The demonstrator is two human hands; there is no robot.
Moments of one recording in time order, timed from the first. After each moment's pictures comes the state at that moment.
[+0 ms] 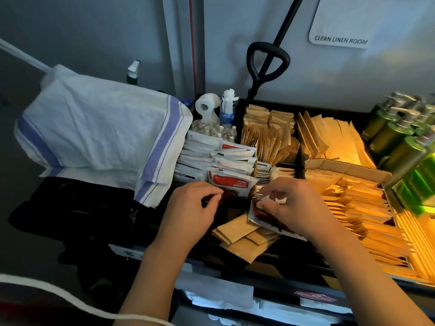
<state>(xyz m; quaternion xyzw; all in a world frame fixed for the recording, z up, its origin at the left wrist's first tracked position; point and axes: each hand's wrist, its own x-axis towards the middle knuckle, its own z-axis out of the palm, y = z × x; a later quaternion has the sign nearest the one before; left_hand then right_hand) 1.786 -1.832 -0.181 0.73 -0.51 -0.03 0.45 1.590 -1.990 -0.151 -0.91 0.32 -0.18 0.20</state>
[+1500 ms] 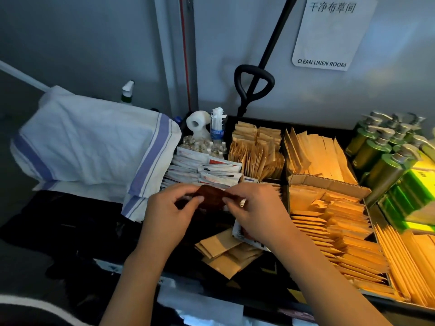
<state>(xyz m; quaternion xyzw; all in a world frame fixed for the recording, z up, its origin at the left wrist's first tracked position) 1.784 -1.843 -0.164 0.70 -0.45 -0.05 0.56 1.619 -1.979 -0.131 -0.92 0.19 -0.26 0.21</state>
